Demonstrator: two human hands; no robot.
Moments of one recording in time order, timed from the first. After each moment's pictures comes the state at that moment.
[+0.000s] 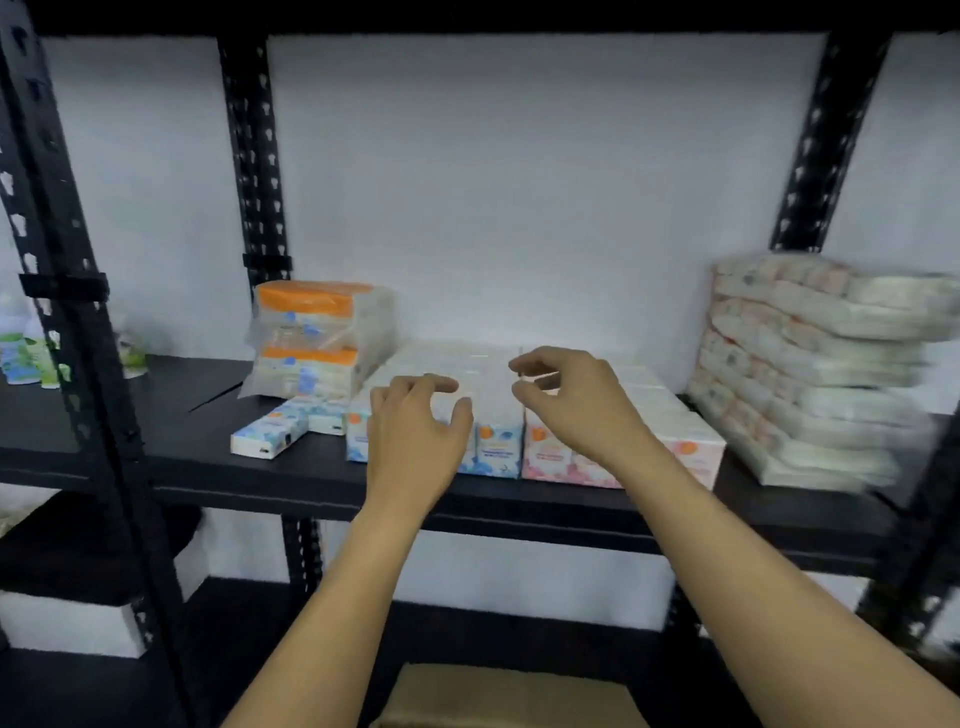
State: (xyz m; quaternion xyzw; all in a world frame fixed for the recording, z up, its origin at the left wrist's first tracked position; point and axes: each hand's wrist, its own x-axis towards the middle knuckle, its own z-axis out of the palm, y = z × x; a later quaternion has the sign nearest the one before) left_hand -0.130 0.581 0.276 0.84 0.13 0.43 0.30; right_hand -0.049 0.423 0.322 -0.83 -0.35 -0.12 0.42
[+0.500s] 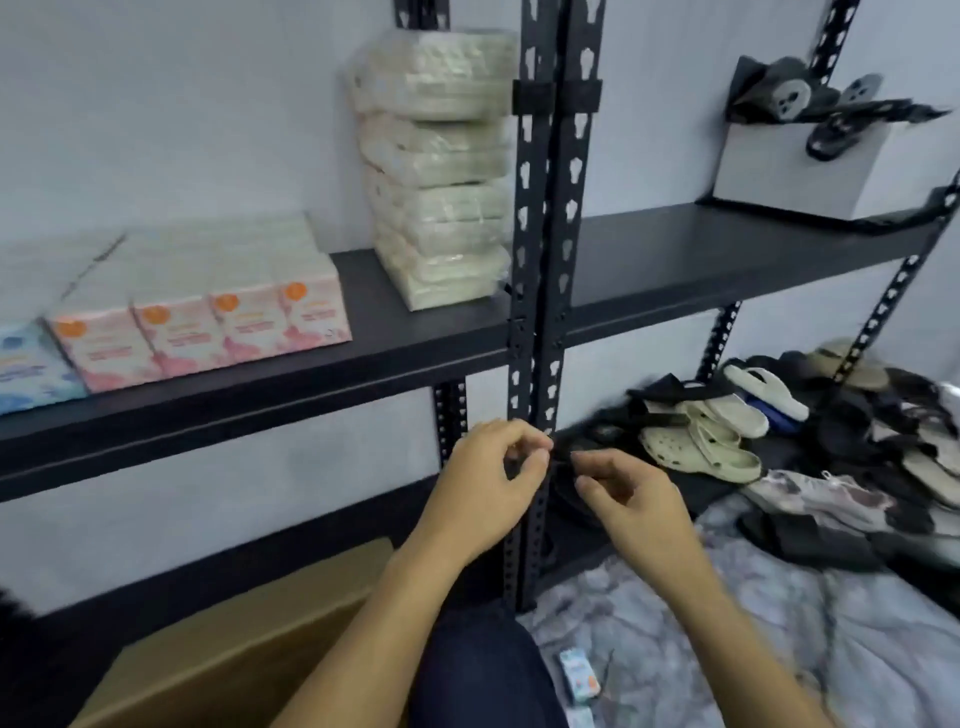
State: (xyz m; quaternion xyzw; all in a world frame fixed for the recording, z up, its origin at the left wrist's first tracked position) left_hand -0.086 0.240 0.129 0.87 -0.22 0.07 0.43; right_hand -0.119 0.061 0.090 -0.84 0.02 -0.13 0.53
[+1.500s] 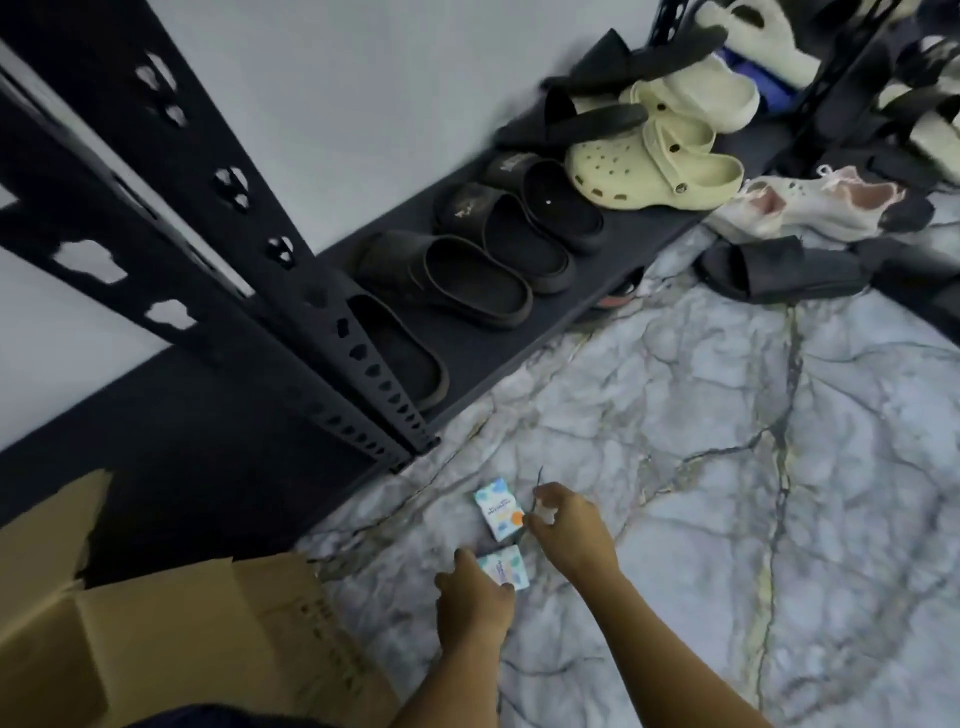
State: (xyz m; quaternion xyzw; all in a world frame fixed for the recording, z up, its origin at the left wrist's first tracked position) left_hand -0.089 0.106 -0.332 0.87 0.19 -0.41 0.21; right_hand -0.084 -0.033 -0.334 -0.82 0.32 0.22 0.42
